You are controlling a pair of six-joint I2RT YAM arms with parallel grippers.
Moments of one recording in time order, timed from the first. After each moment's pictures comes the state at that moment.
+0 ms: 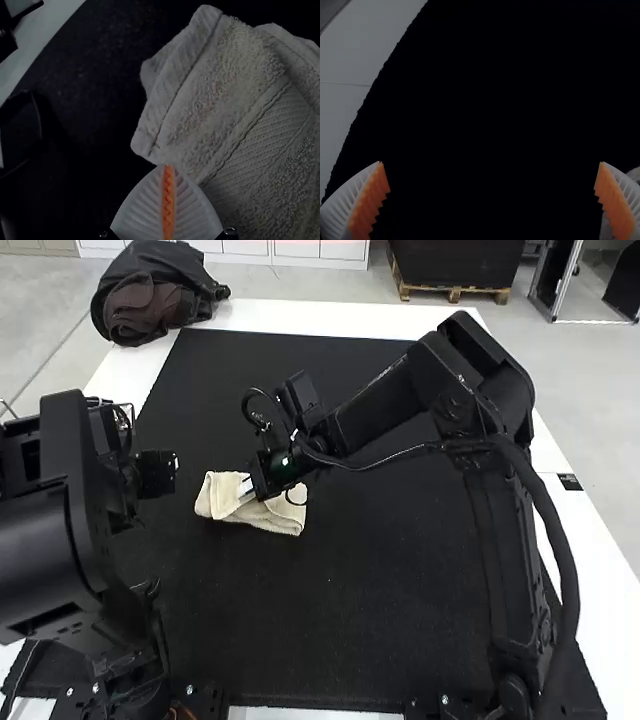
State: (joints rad) left arm 0.47 1.17 0.29 0.38 0.24 0.11; right arm 0.87 2.10 1.29 0.10 -0.52 0.26
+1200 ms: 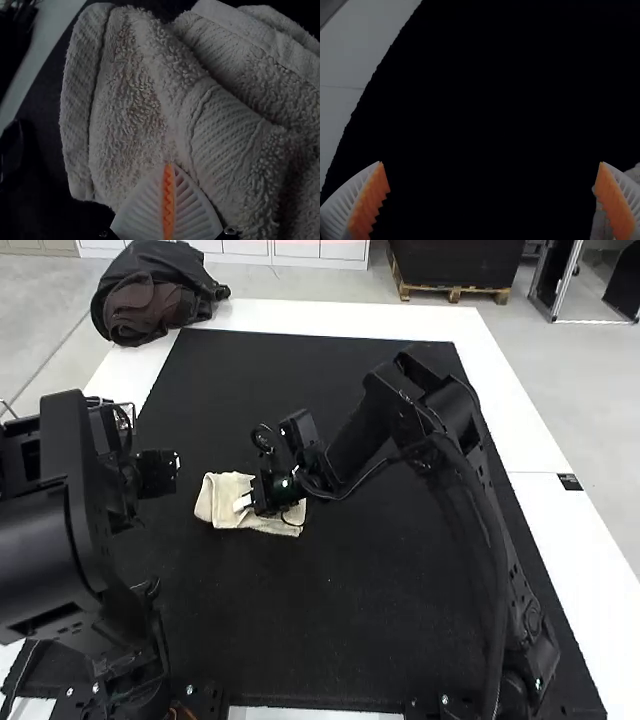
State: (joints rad) left arm 0.47 1.17 0.29 0.39 0.26 0.11; right arm 0.83 2.36 1.32 0.44 -0.63 0.43
